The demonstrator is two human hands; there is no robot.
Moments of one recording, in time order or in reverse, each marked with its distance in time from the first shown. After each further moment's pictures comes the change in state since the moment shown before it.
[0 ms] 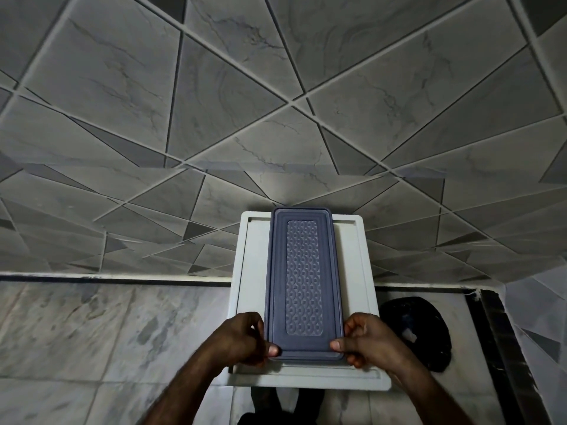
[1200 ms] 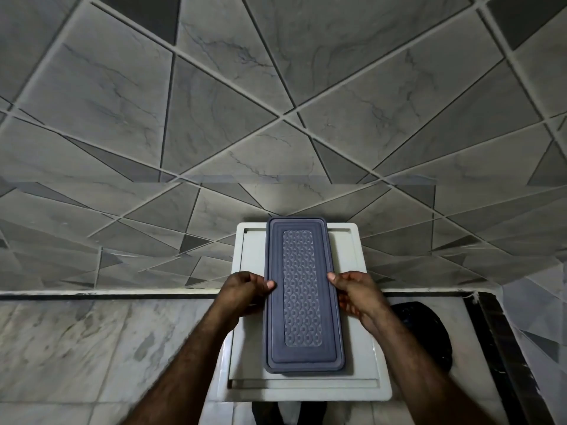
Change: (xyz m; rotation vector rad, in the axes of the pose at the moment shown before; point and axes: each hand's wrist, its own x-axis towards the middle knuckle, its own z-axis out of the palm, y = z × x) left_hand 0.045 0.055 -0.023 -0.418 0.203 0.127; right_hand 0.062 -0.056 -0.007 0.369 0.261 -0.073
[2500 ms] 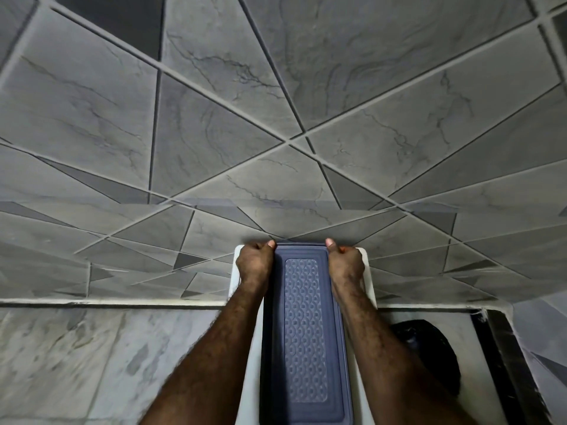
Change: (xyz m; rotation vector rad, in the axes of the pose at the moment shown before) left_hand 0.114 0.076 0.034 0.075 0.543 0.152; right_hand 0.098 -0.079 0.060 -0.101 0.481 -0.240
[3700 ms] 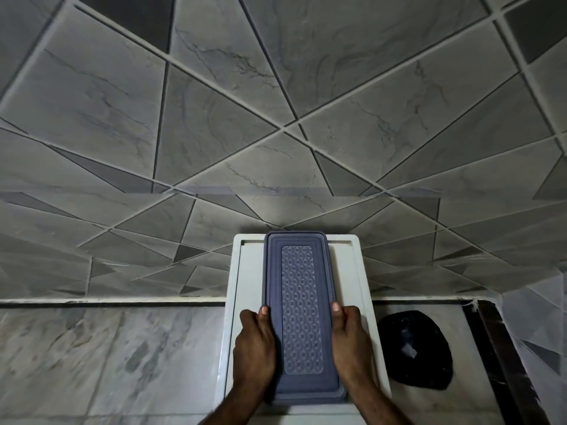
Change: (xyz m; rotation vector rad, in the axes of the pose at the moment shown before) left_hand -0.146 -0.109 -0.046 0.251 -0.020 0.197; right_hand -0.136 0.083 -0.079 -0.365 -0.130 -0.123
